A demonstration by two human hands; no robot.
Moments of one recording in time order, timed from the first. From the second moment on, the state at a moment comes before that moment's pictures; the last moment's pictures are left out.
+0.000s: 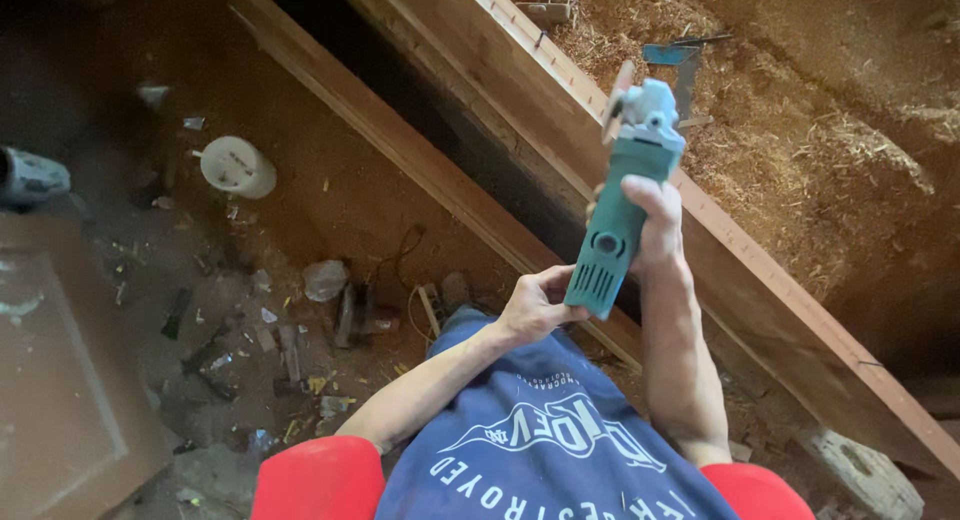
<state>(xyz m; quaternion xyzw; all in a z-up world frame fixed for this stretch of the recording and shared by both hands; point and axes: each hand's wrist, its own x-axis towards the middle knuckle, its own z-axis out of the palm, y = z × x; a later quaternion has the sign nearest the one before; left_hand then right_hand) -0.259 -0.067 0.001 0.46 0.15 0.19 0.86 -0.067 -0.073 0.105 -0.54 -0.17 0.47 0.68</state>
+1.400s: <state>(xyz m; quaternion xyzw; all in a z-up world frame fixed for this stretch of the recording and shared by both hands) -0.301 -0.035 -0.029 0.51 0.31 0.22 0.77 -0.031 -0.008 0.101 -0.46 -0.10 0.60 0.65</state>
